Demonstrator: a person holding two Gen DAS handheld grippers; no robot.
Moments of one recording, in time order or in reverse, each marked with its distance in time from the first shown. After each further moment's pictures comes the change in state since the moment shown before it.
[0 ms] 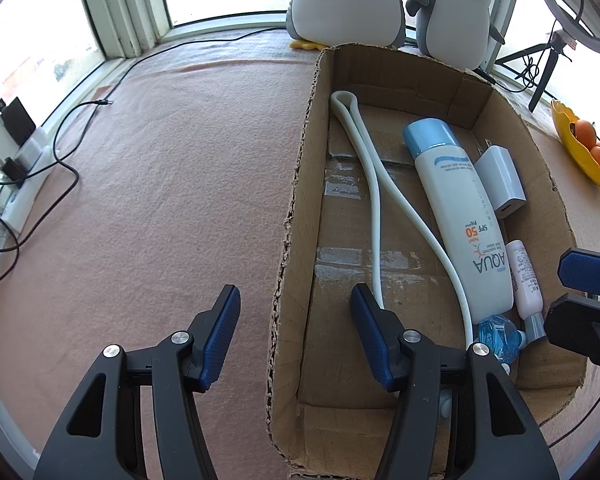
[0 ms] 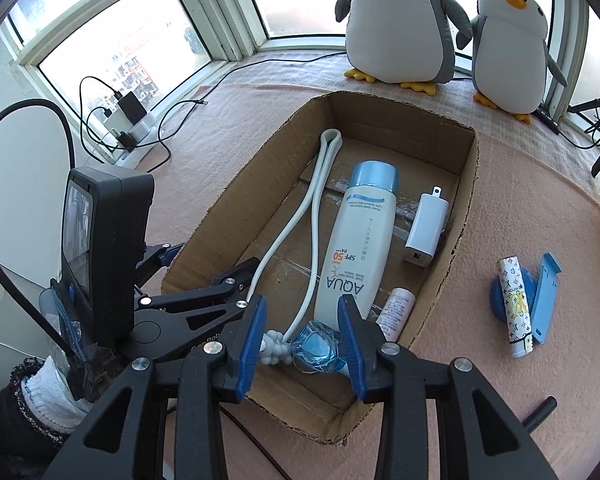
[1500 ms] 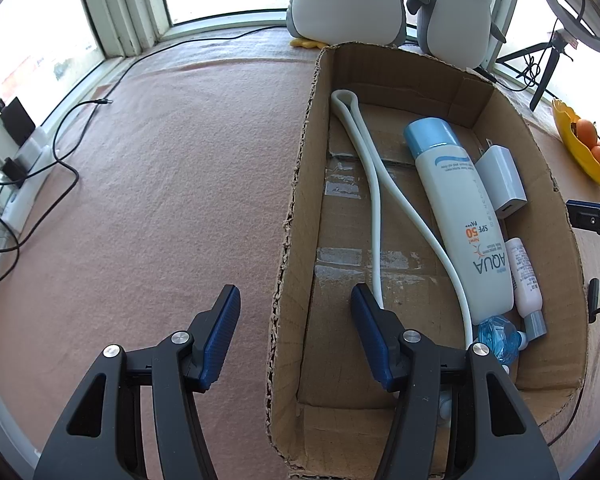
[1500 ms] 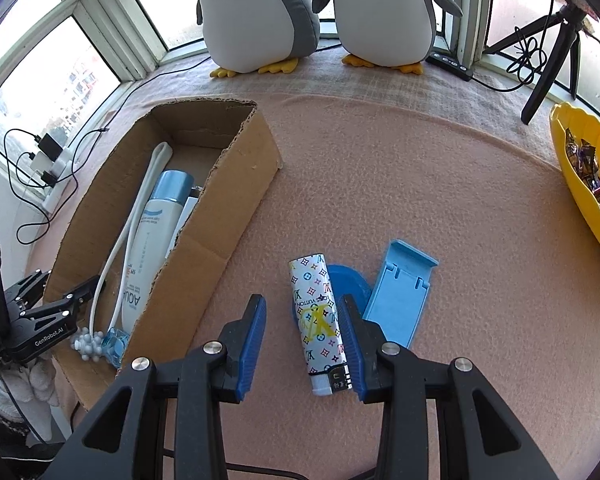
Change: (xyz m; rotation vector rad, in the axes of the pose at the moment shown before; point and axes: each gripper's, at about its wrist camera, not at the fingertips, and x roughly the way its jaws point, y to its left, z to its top) left arm 0.002 0.000 -0.001 0.000 0.002 0.003; right arm 0.006 -0.154 0.000 0.129 0.038 -0.100
